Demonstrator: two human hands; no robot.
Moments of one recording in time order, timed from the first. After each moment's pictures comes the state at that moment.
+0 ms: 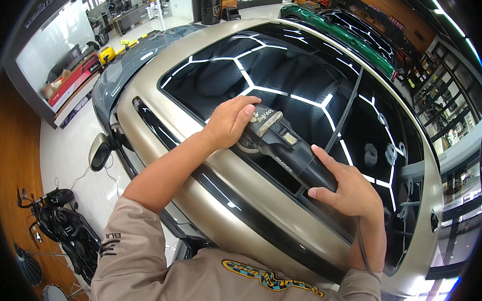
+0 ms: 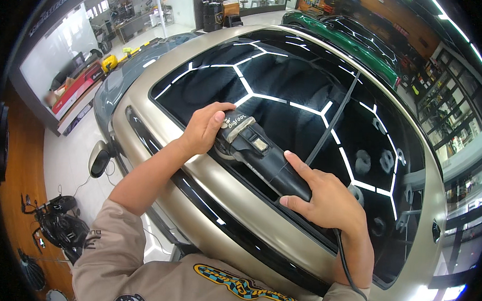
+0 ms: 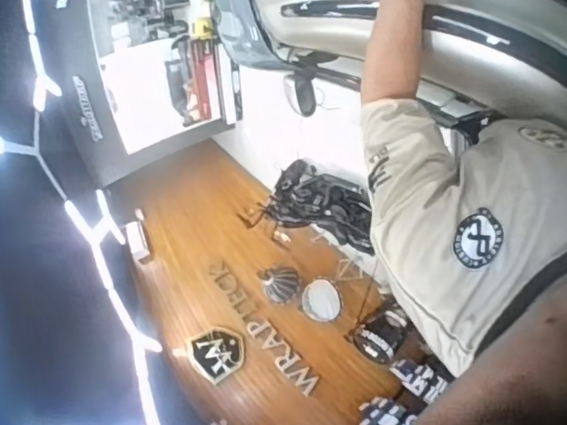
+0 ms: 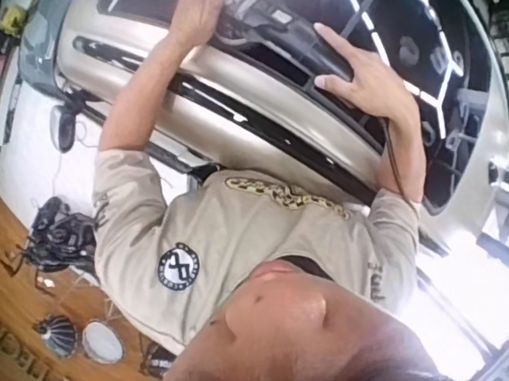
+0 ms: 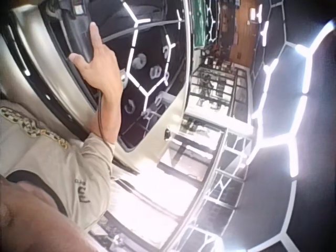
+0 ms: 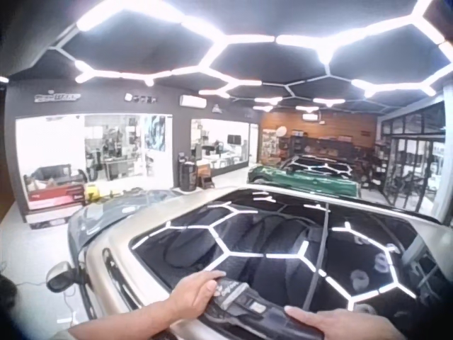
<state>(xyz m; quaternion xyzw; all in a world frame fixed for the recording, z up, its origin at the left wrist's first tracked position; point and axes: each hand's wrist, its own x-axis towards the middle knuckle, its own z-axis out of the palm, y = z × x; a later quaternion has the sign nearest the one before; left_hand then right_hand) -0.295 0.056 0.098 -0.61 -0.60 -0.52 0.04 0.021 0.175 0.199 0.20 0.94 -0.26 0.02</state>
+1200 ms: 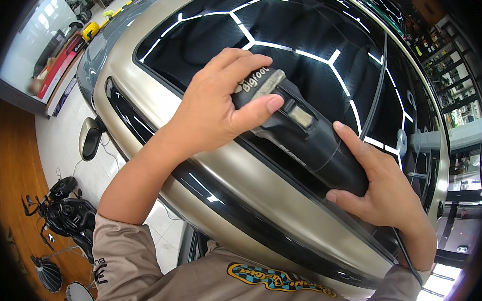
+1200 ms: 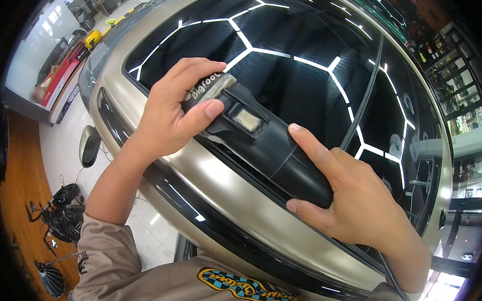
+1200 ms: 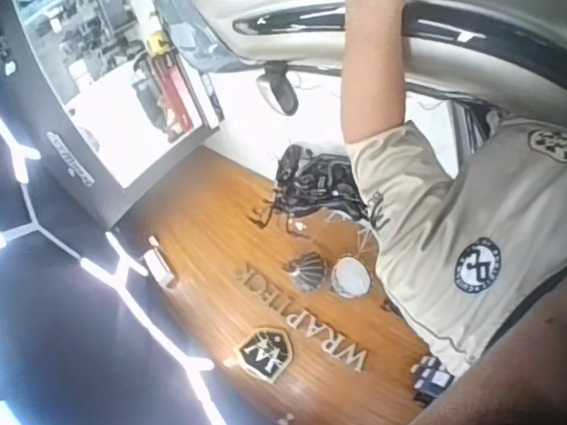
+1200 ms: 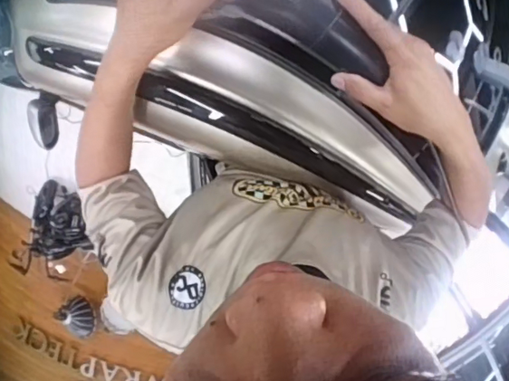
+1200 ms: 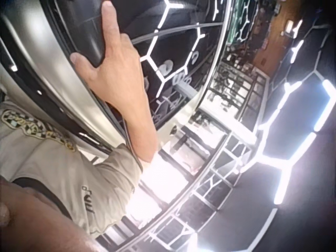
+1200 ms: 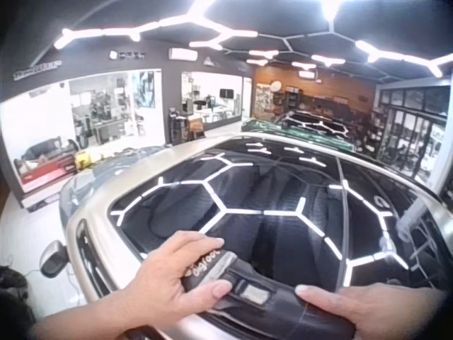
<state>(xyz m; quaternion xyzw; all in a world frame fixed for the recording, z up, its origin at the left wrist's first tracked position) -0.287 0.055 0.120 -0.60 -0.65 -0.47 0.00 -0.020 0.190 0.204 0.22 0.94 -0.24 0.09</state>
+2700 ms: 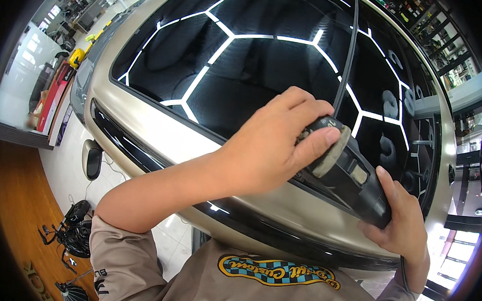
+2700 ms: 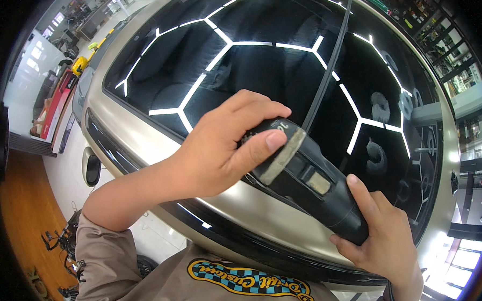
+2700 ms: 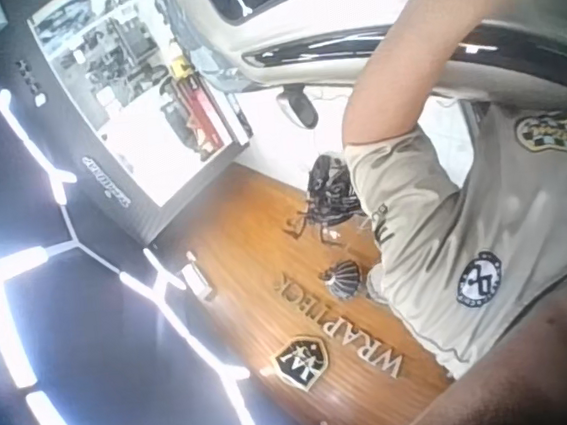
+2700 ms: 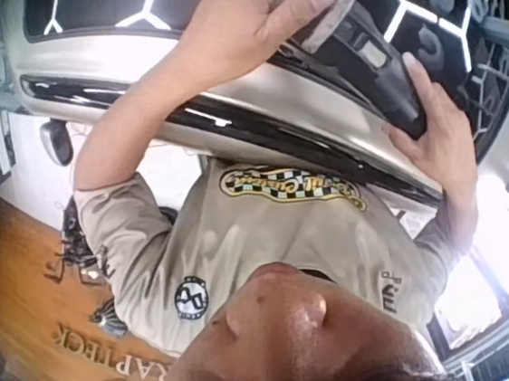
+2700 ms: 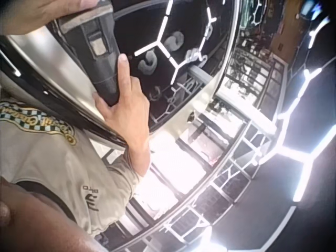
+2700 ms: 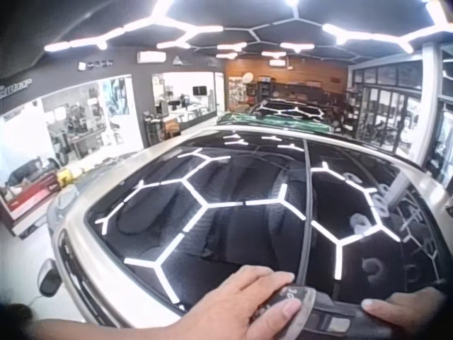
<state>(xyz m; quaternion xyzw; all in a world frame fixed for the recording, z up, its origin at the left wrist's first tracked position) -0.170 0.111 0.127 -0.66 -0.54 -0.47 -0.22 0.132 0.180 0.196 0.31 0.93 -0.18 0.02</state>
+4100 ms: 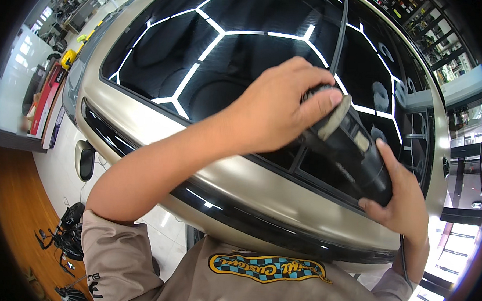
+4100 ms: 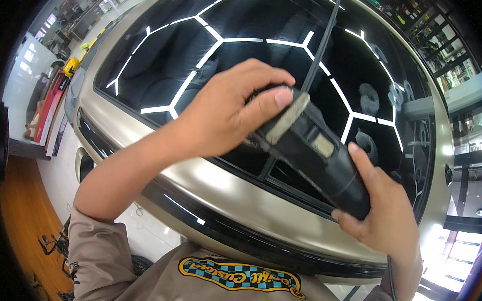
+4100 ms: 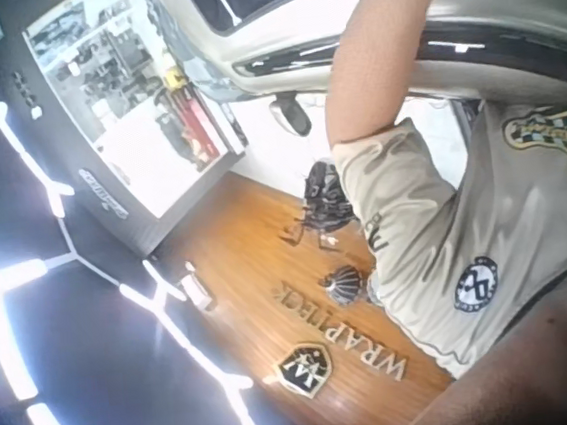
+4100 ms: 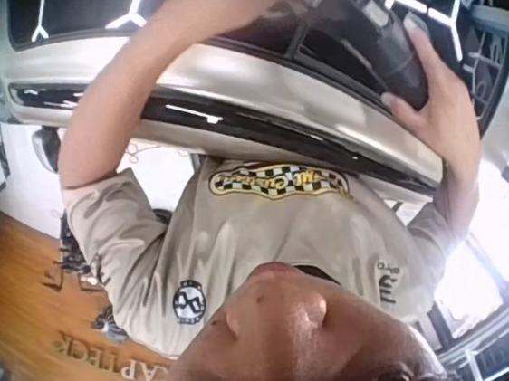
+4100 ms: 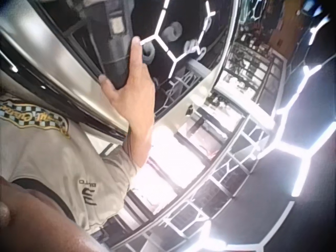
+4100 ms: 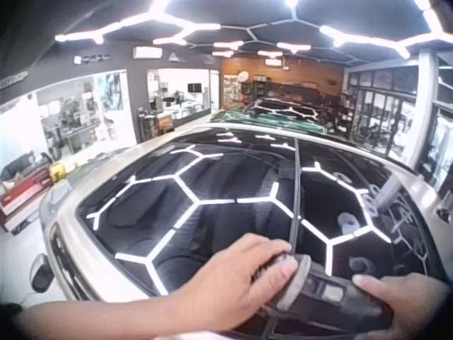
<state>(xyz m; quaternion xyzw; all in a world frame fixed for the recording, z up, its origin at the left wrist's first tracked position) -0.171 0.159 0.123 -0.69 -0.51 -0.48 -0.16 0.132 0.200 0.195 0.33 0.92 -0.19 -0.02</state>
